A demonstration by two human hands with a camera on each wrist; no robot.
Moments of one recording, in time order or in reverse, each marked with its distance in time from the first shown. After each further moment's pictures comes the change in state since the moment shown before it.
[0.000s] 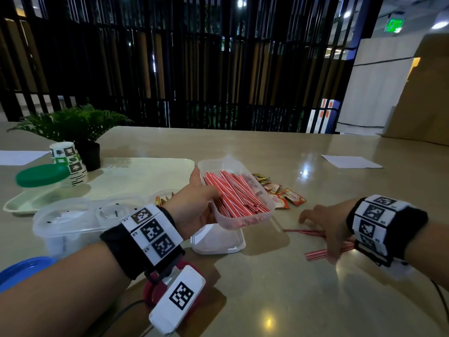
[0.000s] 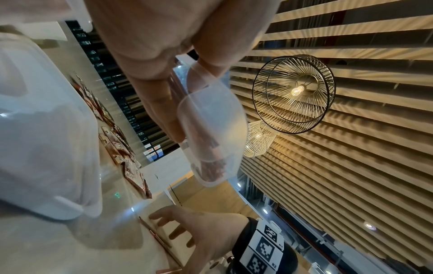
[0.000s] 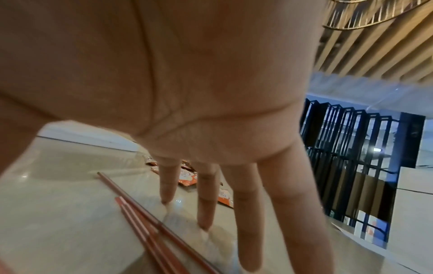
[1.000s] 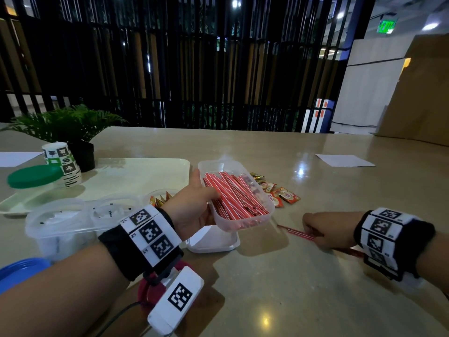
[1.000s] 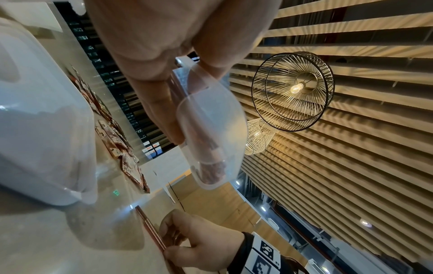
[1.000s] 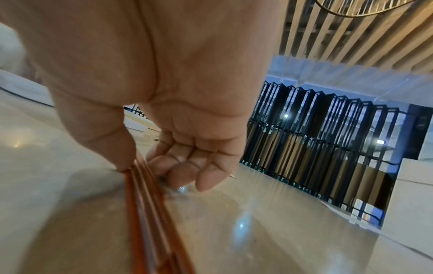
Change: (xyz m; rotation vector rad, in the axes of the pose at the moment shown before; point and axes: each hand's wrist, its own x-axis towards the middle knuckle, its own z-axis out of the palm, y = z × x) left_hand -0.008 0.001 0.010 0.013 -0.046 -0.015; right_hand 0.007 0.009 0.035 0.130 0.255 -0.107
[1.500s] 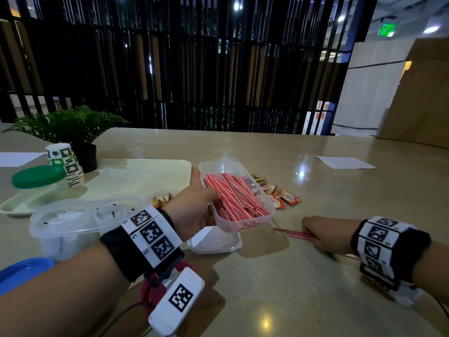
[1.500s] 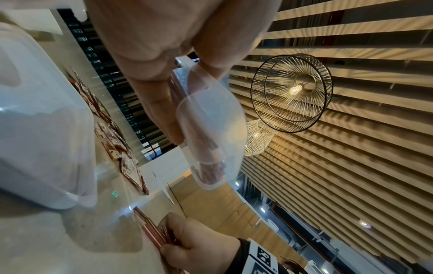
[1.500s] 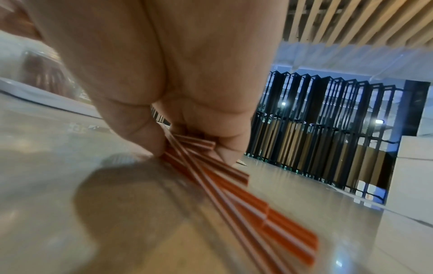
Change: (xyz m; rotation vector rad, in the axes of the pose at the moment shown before) left_hand -0.001 0.000 -0.004 -0.011 0.001 0.006; right_hand 0.004 -0.013 0.007 0.051 0.042 0.036
